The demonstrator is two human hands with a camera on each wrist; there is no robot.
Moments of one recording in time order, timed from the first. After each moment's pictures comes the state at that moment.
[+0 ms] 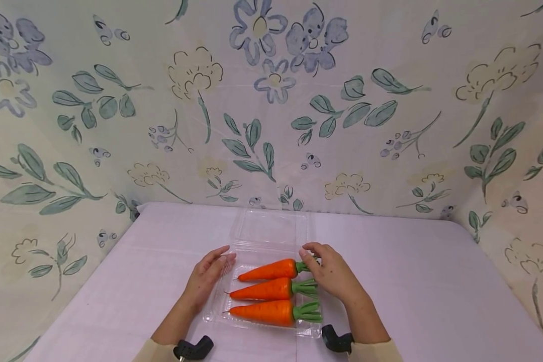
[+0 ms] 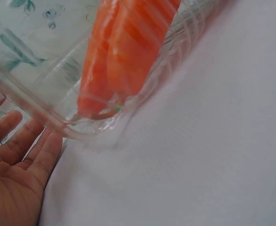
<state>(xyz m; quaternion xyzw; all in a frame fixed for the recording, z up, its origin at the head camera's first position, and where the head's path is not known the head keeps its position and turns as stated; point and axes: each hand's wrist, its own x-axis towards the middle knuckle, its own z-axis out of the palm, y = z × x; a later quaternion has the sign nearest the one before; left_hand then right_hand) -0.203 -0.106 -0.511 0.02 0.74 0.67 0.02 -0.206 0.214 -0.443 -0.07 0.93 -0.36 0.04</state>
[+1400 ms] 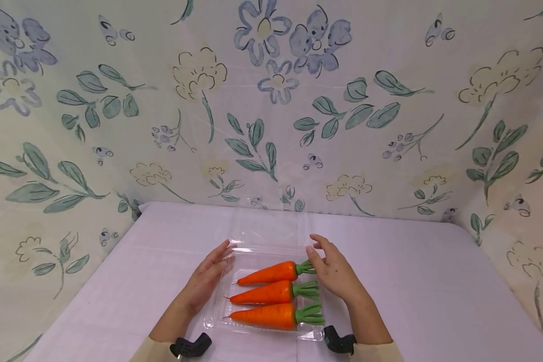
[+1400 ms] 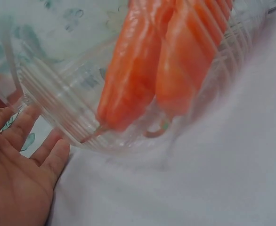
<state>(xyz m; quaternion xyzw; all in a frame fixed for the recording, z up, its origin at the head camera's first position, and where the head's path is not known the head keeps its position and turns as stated) -0.203 -0.113 -0.504 0.08 0.71 0.69 0.09 -0.205 0.216 -0.438 -0.05 0.92 -0.39 0.04</state>
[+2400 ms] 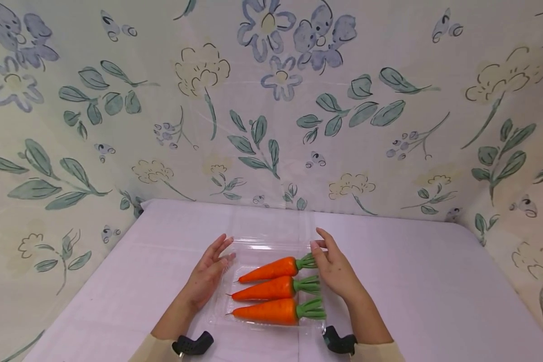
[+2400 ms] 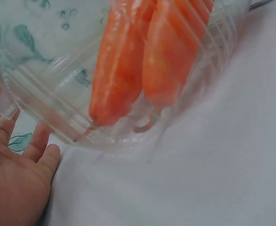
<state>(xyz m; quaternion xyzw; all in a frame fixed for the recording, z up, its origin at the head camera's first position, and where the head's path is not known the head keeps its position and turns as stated) -0.205 -0.113 -0.506 0.09 0.66 0.74 0.07 -0.206 0.213 -0.441 -0.07 0.90 -0.43 0.02</state>
